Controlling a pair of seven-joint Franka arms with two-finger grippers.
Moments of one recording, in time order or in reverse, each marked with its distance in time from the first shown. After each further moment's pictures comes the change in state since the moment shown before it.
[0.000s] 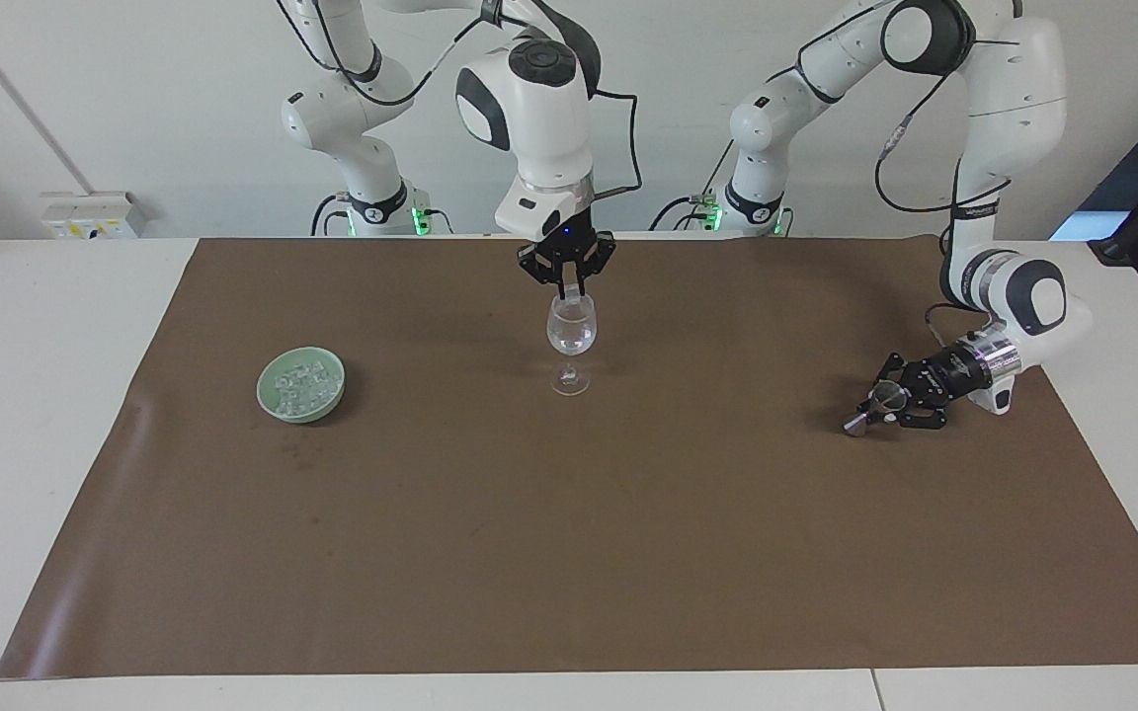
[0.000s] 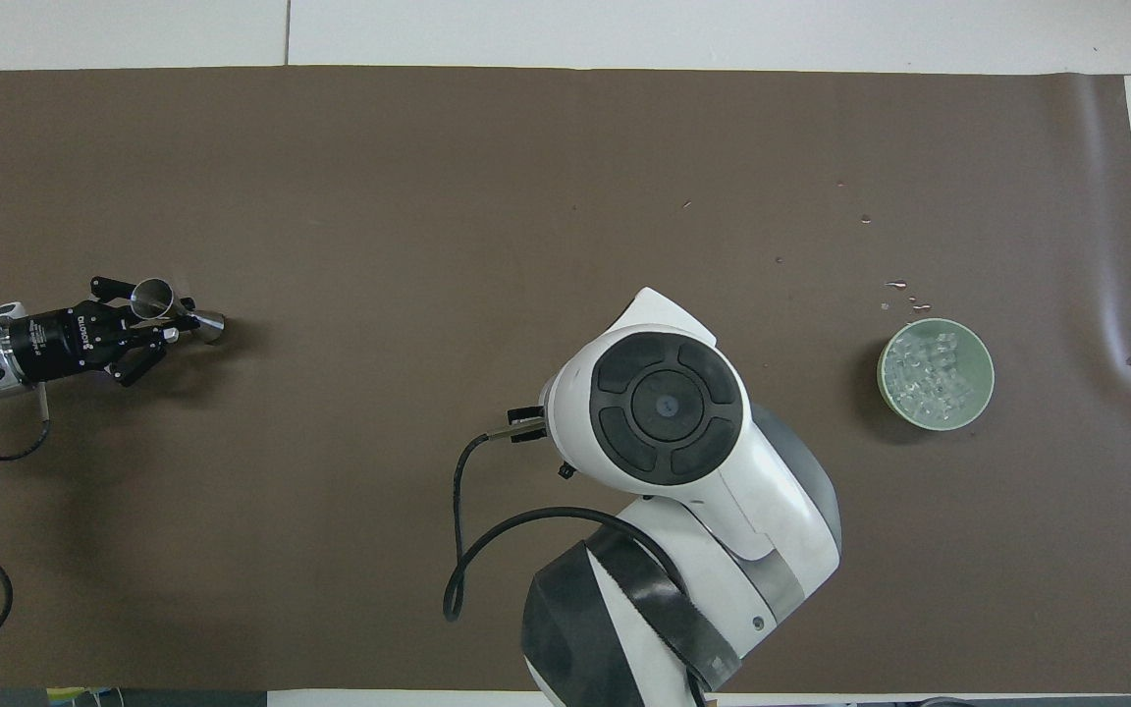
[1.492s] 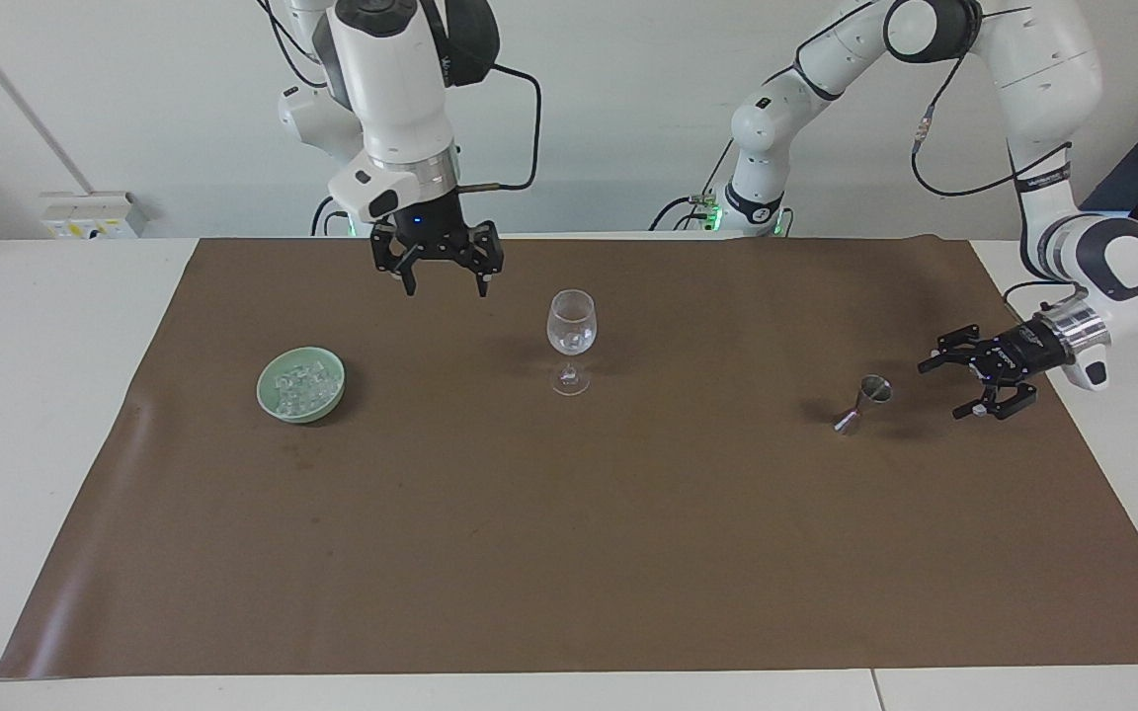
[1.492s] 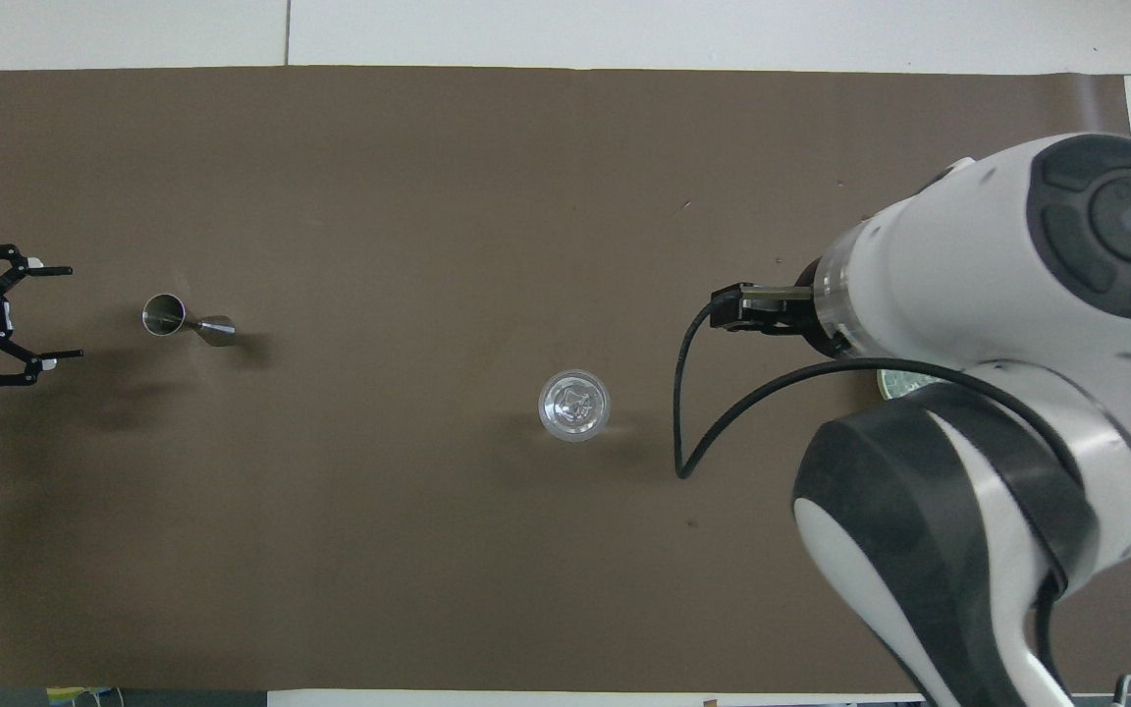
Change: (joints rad) left arm 0.028 -0.049 0.043 0.262 0.373 -0.112 0.092; right arm -0.295 -0.103 -0.022 0.082 -0.065 -0.207 -0.075
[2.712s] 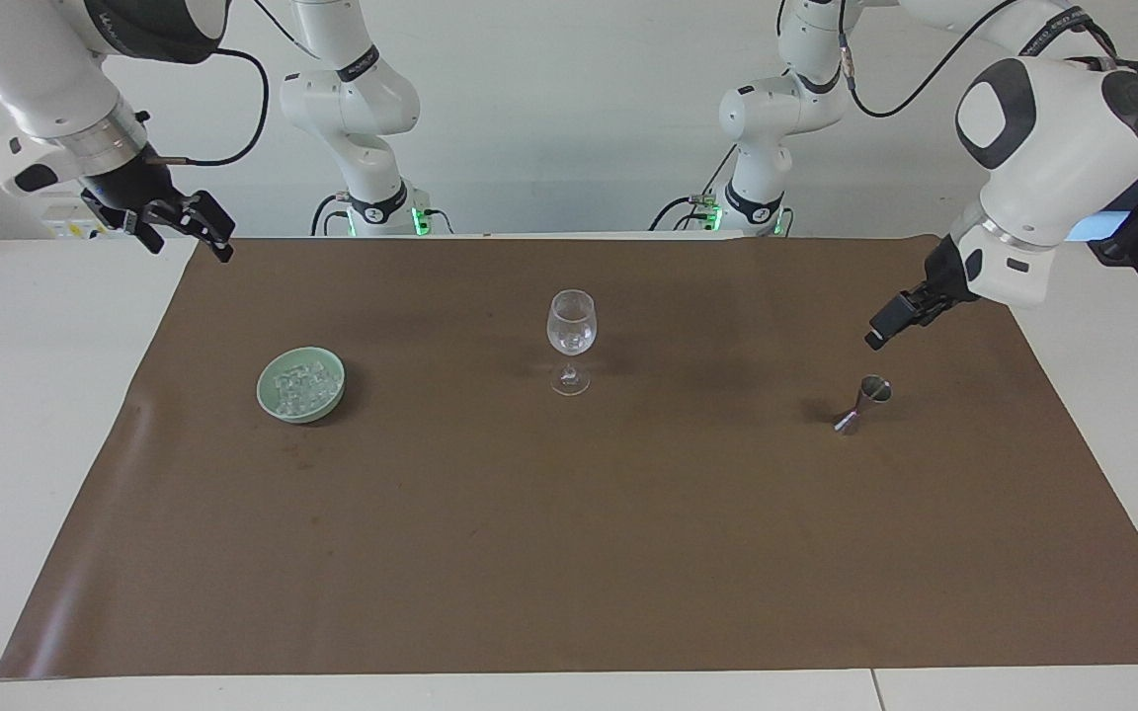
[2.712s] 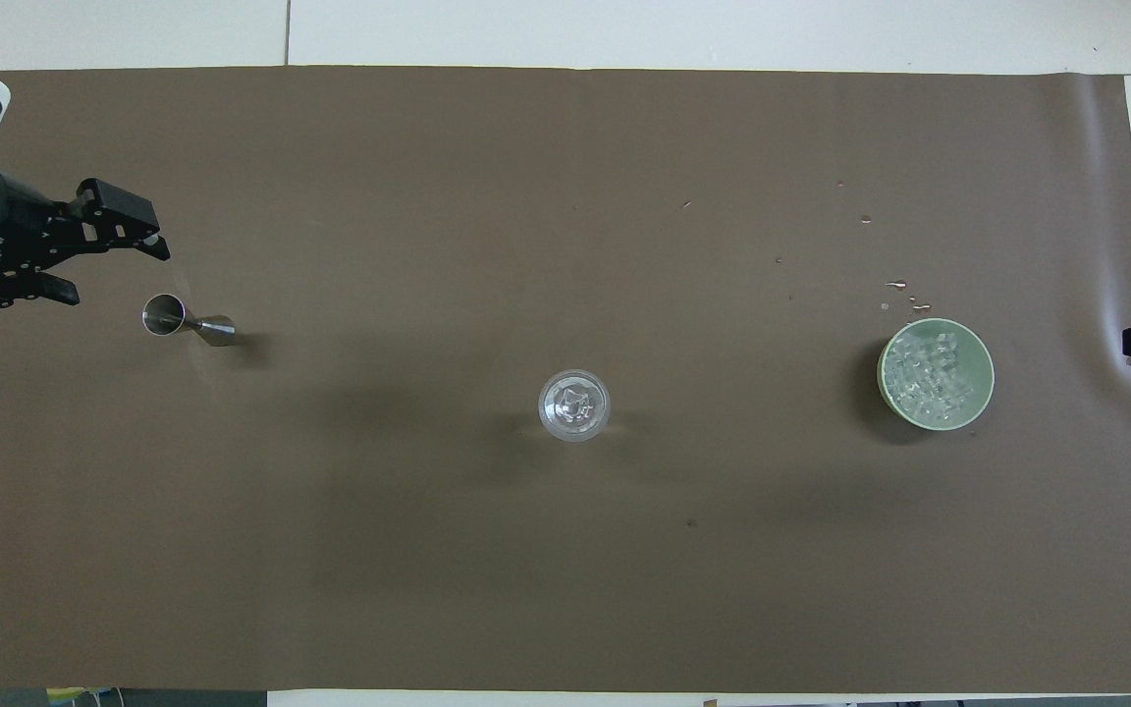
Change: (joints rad) left arm -0.558 -0.330 0.012 0.137 0.726 -0.014 0.315; right arm -0.465 -0.054 -0.052 0.087 0.000 -0.296 -0.409
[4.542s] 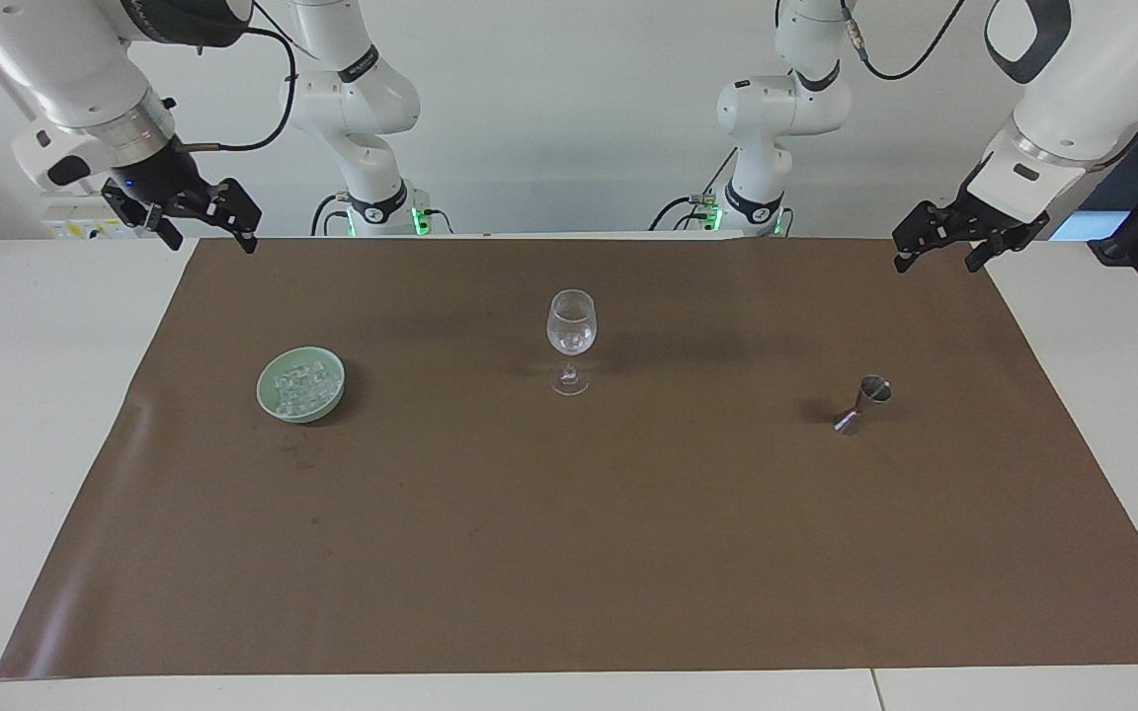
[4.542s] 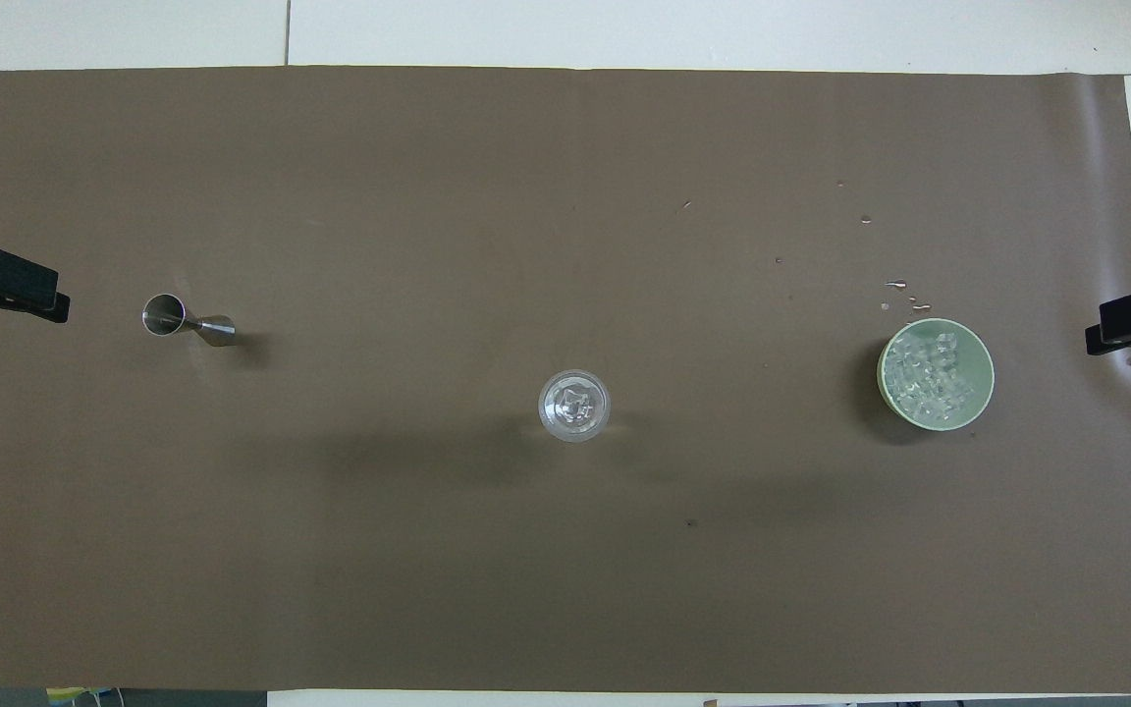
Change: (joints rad) left arm -0.152 -0.067 0.204 0.097 0.077 -0.218 0.399; right arm 0.035 0.008 0.036 0.024 0.000 -0.025 -0.029
